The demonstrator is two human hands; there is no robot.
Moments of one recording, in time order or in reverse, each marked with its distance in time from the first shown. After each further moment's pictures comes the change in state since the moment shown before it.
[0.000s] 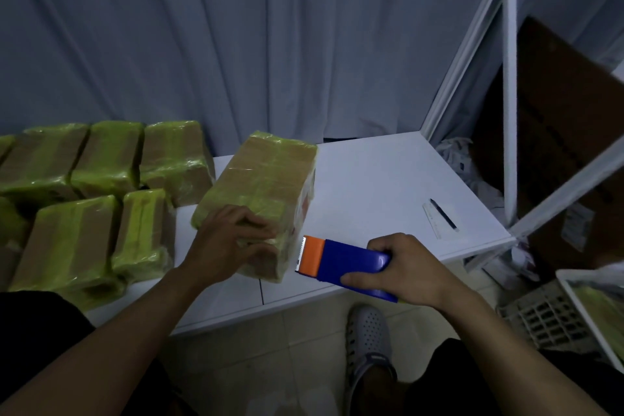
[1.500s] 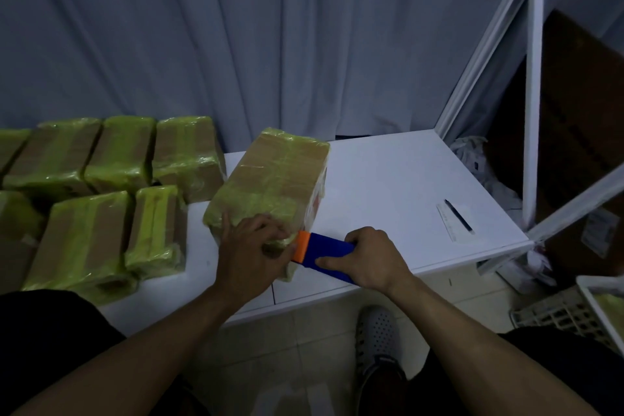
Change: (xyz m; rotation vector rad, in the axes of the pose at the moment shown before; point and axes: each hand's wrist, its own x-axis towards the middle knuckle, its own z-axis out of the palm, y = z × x) left_hand -0.010 0.040 0.021 0.060 0.229 -0.173; right_hand 0.073 -0.001 0.062 -0.224 0.107 0.183
